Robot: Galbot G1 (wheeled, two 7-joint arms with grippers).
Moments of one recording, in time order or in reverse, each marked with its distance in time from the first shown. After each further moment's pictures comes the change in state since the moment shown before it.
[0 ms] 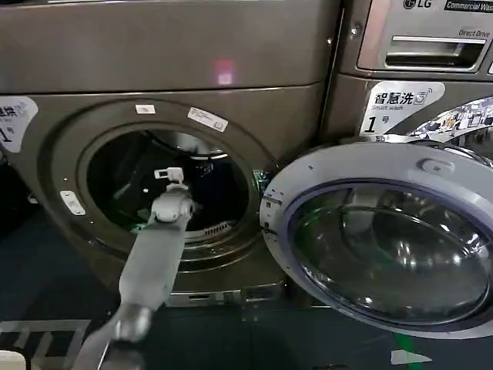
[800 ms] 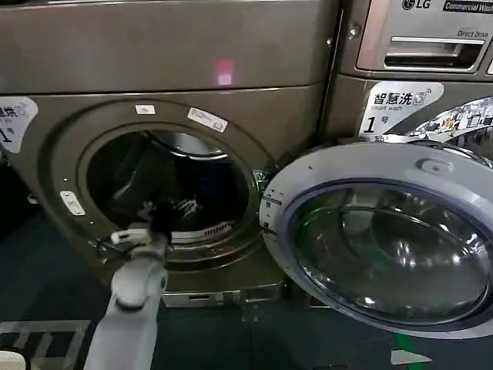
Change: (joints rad) left arm 0.553 0.063 -0.081 -0.756 -0.055 0.062 -0.021; right arm -0.030 0.018 0.011 0.024 -0.009 -0.007 0.005
